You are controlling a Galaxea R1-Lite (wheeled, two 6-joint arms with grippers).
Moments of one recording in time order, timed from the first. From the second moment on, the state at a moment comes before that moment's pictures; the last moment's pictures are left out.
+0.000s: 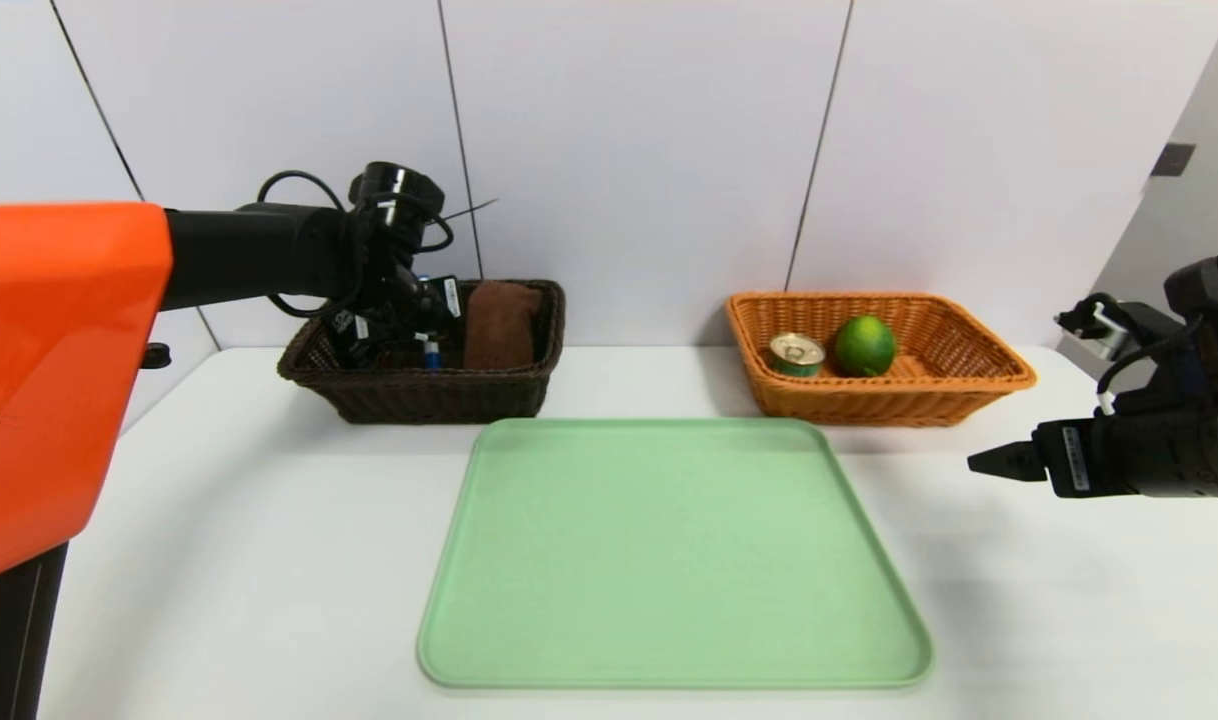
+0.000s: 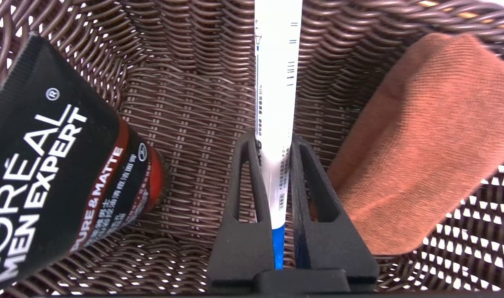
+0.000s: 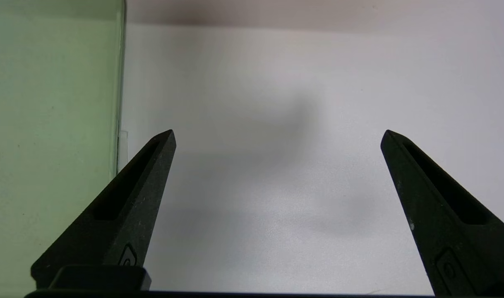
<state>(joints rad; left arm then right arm) -0.26 2.21 -1.95 0.38 0.27 -0.41 0.02 1.51 -0.92 0.20 0.00 -0.04</state>
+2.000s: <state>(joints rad) -0.17 1.03 -1.19 0.38 0.23 -0.01 0.07 1.10 -0.78 -0.33 -0.04 -0.23</state>
